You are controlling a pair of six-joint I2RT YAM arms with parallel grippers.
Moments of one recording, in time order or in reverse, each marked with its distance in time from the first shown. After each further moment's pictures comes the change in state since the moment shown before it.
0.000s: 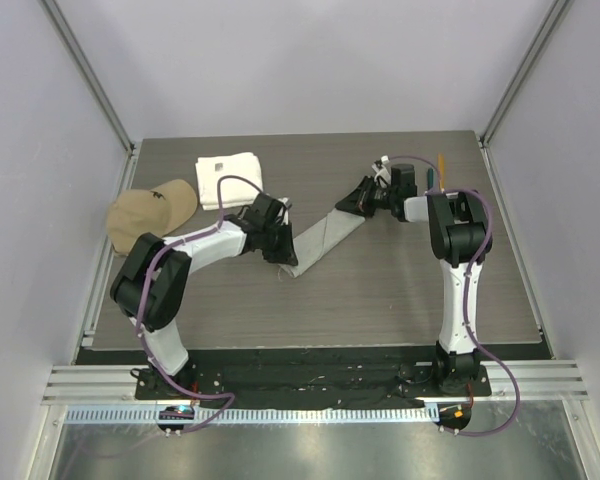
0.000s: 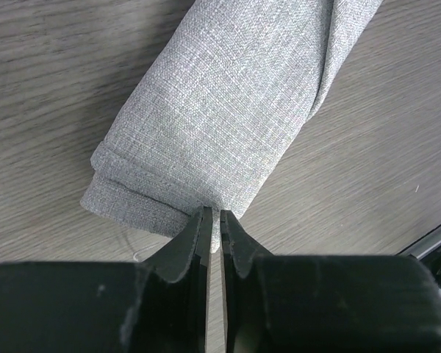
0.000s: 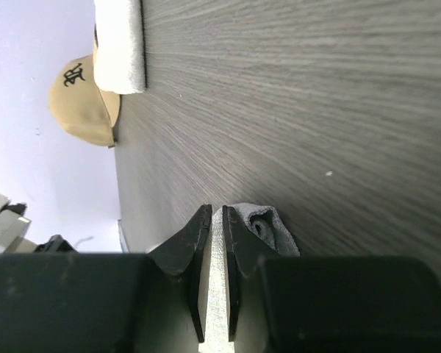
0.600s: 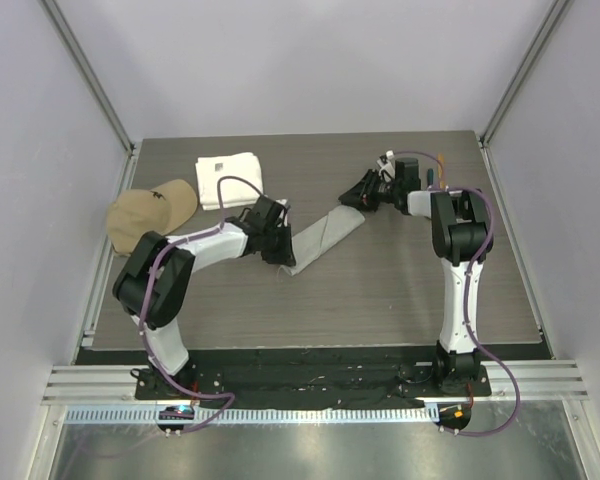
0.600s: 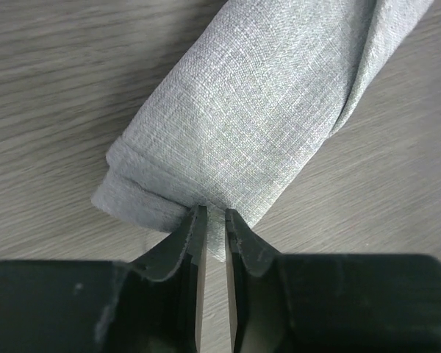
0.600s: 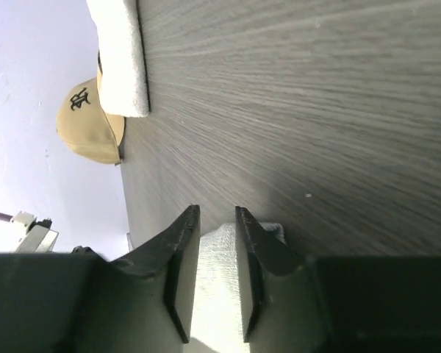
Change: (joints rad) left arm 0.004 0.025 -0.026 0.045 -0.055 0.002; right arm -0.034 0.027 0.073 -0.045 -0.011 0.039
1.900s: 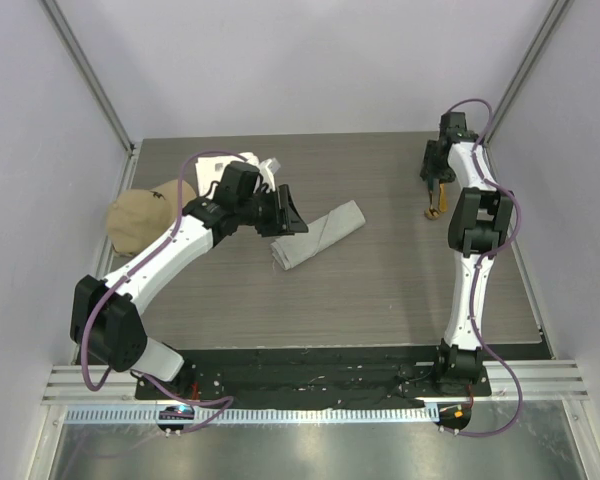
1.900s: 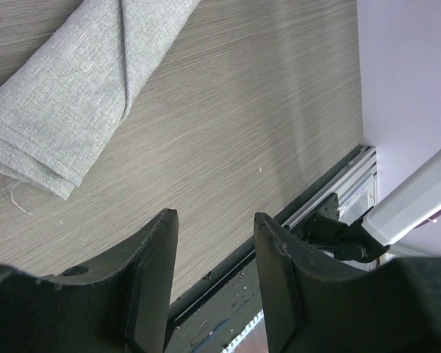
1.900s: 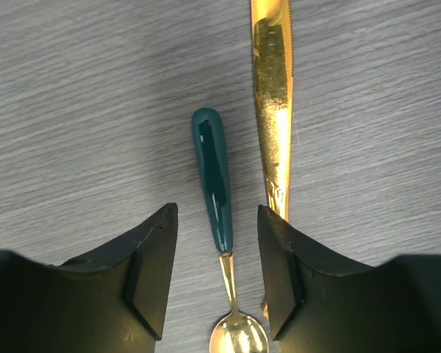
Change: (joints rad) left arm 0.029 -0.319 0.174 -0.191 0.195 -0.085; right arm -0.192 0.142 0.788 -1.038 0.936 -0.687
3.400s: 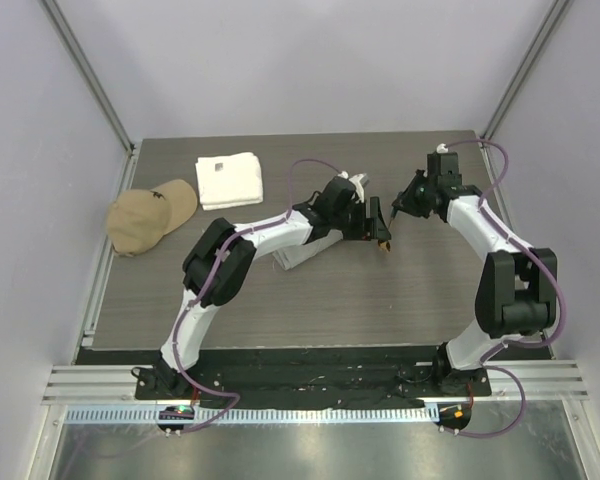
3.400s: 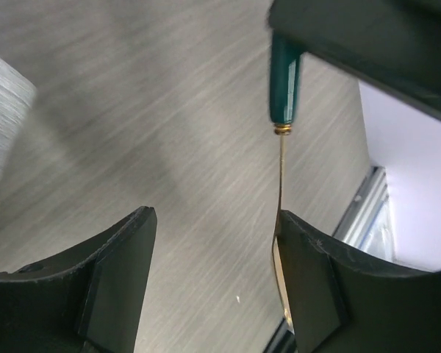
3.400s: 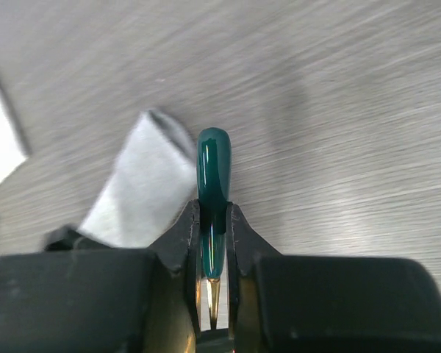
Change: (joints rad) left arm -0.269 0.731 0.420 0.427 -0.060 -0.105; right arm 0.164 -0.836 -1.038 0.370 -0.191 0.458
